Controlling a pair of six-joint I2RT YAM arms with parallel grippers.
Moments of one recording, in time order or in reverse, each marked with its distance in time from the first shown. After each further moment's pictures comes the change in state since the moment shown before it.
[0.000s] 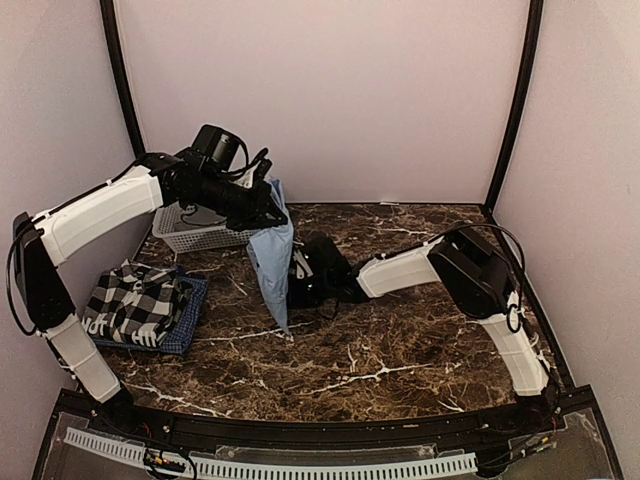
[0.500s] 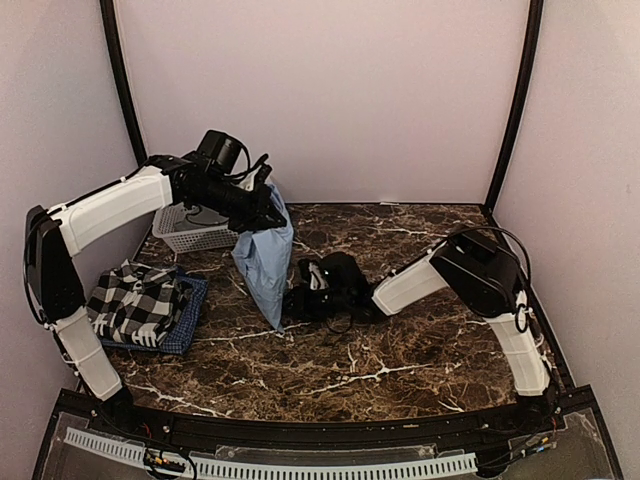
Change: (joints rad) left arm 0.050 0.083 0.024 0.014 0.052 0.019; right arm -0.002 -0.040 -0.259 0.399 -0.120 0.262
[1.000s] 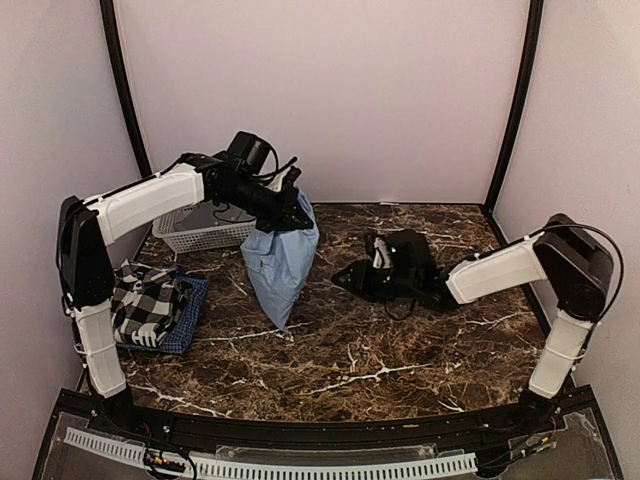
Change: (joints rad) left arm -0.042 0.165 0.152 -0.002 0.091 0.011; right arm -0.129 -0.502 -0.441 -0.082 0.149 -0.066
